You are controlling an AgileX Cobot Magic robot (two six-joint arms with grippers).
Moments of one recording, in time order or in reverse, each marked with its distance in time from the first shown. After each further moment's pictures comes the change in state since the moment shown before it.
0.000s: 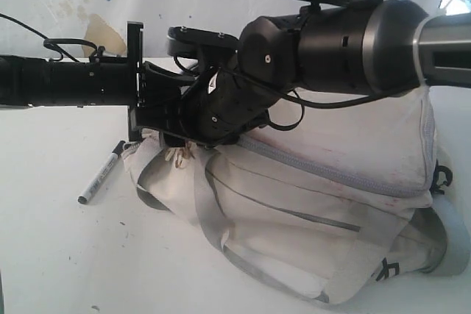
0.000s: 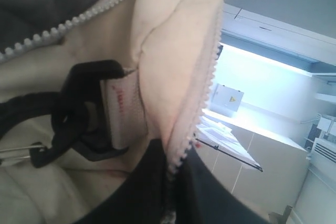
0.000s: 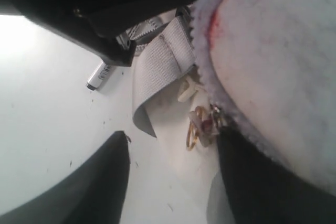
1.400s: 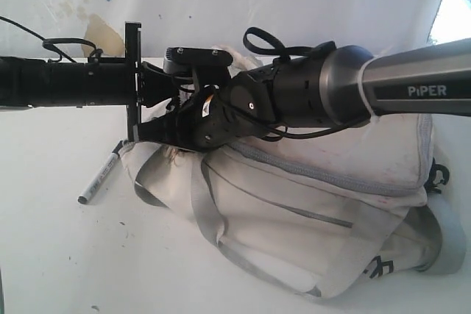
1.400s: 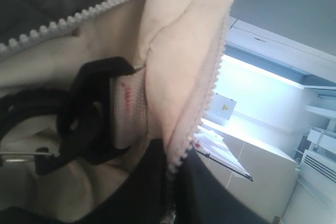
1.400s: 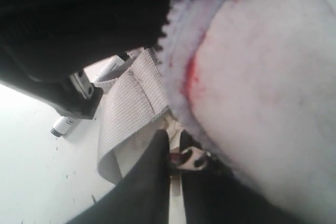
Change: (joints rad) left arm 0.005 0.006 0.000 -0.015 -0.009 -0.038; right arm 0.000 0.119 0.039 -0.082 -0.288 -0.016
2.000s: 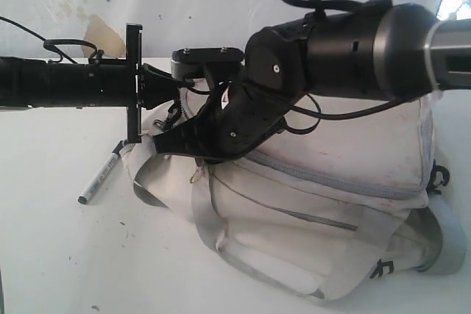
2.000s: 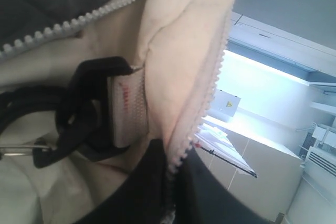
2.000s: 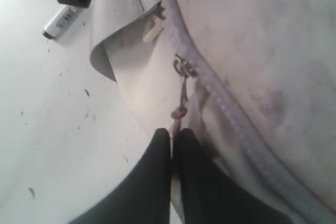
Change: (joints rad) left arm 0.000 0.000 0.000 0.016 0.002 0.000; right arm 0.000 -0.143 0.000 -0.014 0.393 -0.036
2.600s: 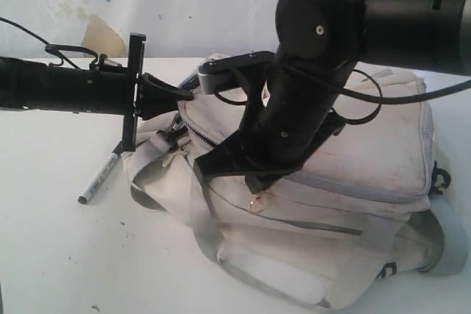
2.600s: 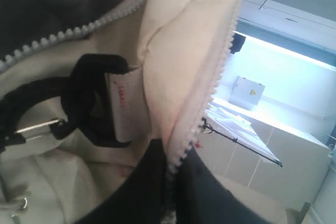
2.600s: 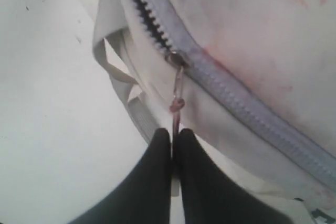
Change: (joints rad) left arm 0.010 0.000 0.000 0.097 0.014 0.003; right arm -0.009 -0.136 0.004 -0.088 0.413 -0.004
